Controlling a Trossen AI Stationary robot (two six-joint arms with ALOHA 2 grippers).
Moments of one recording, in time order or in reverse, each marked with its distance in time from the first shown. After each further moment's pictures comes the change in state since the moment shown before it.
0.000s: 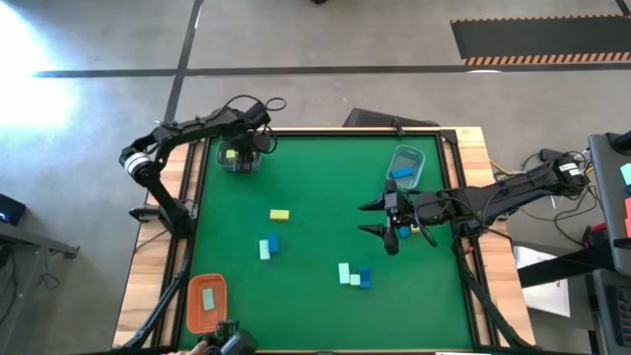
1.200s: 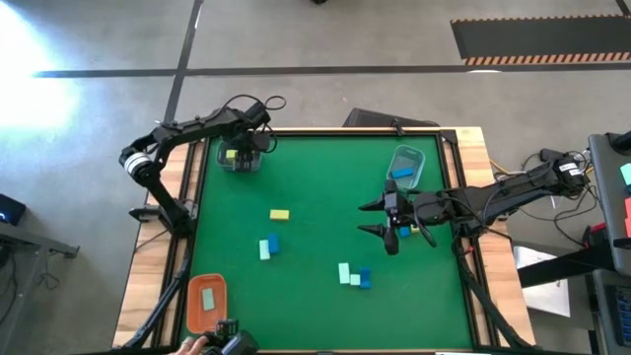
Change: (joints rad) left arm 0.000 -0.001 -0.005 0.019 -0.046 -0.005; right arm 0.000 0.000 0.000 -0.007 -0.001 0.000
